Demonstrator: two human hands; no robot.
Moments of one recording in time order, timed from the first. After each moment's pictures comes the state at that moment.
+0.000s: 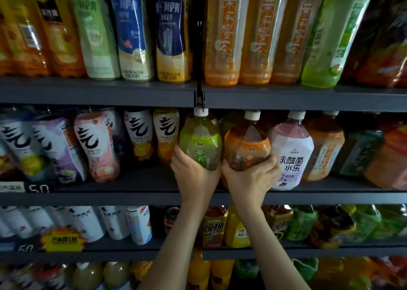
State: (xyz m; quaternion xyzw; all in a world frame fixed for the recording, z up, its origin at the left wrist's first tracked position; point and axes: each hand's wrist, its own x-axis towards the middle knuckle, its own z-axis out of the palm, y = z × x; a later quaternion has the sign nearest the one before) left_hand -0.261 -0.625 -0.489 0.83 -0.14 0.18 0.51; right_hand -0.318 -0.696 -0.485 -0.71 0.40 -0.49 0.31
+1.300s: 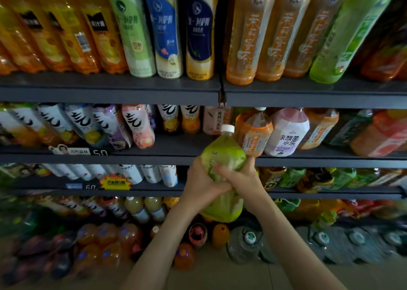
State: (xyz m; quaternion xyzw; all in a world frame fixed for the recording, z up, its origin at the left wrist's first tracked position) left_hand -0.352 -0.495 -0.398 0.79 -0.18 -0.21 0.55; right_hand -0.406 -0.603 -0.393 -0.63 0.34 -0.10 0.69
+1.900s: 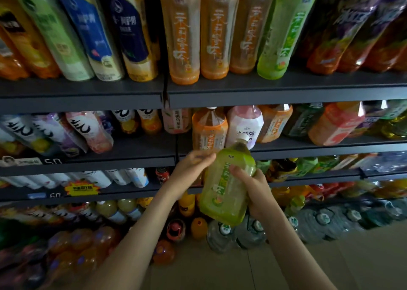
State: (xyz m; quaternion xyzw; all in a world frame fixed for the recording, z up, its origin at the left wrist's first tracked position) left_hand -0.355 -0.581 -0.393 0.75 -0.20 -0.37 0.51; right_hand -0.488 -0.697 -0.398 -0.49 0.41 -0.13 0.76
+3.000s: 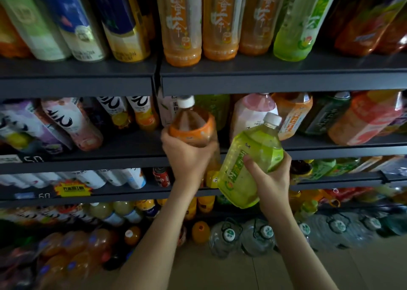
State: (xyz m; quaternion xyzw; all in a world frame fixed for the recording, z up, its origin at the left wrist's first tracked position) left_hand -0.329 -0.638 -0.439 0.79 -0.06 0.05 0.61; right_hand -0.462 -0.731 -0.438 -0.58 0.37 -0.34 0.64
